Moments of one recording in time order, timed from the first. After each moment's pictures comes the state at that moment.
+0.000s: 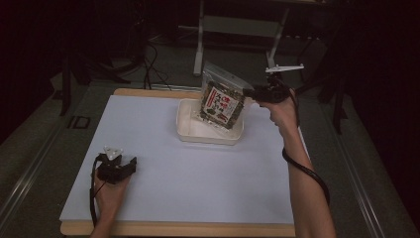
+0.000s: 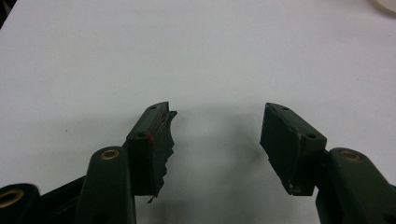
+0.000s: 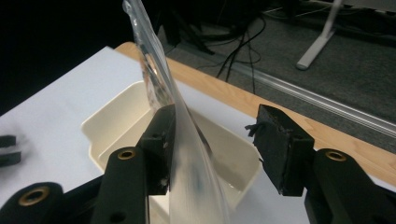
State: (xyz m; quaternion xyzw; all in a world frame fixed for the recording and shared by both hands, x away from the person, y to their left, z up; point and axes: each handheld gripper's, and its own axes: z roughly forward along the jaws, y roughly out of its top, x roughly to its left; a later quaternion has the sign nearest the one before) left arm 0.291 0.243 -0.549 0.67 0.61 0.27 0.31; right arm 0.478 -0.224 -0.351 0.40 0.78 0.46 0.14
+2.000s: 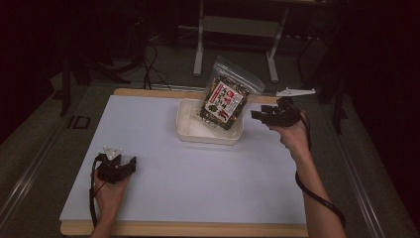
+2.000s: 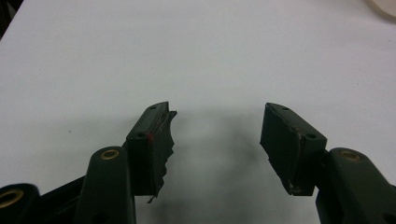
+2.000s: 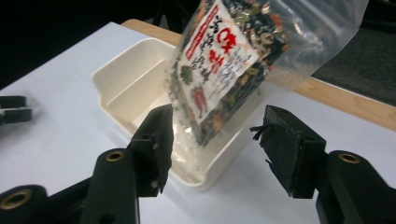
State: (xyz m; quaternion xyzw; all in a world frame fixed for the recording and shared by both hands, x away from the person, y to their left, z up) left arm 0.291 0.243 -0.547 0.67 0.62 0.27 0.32; right arm 0.421 -0.253 -0.381 0.40 0.79 0.45 0.14
